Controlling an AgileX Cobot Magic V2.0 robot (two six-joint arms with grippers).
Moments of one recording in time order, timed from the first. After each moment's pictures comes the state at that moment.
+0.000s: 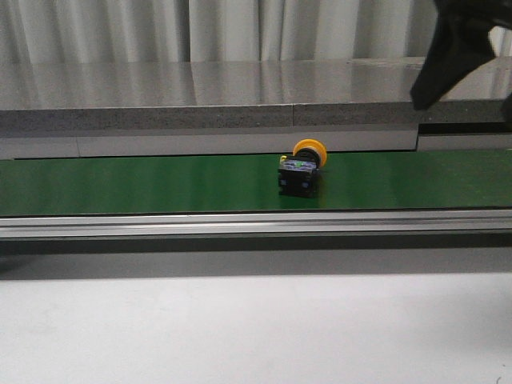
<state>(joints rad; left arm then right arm) -0.01 0.12 -0.32 -0.14 0.47 0.08 0.25 1.27 -0.89 0.22 0.55 0.06</state>
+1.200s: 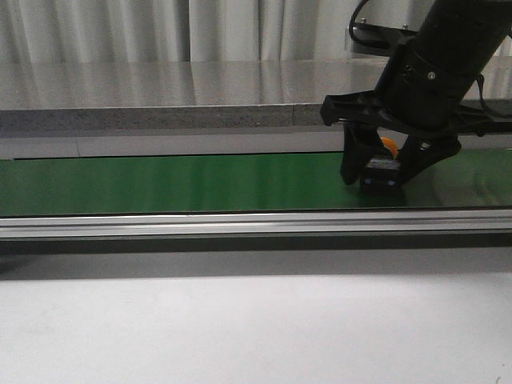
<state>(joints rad) -0.01 0.12 -0.32 -0.14 0.47 0.08 0.33 1.76 -1.18 0.14 0.55 0.07</state>
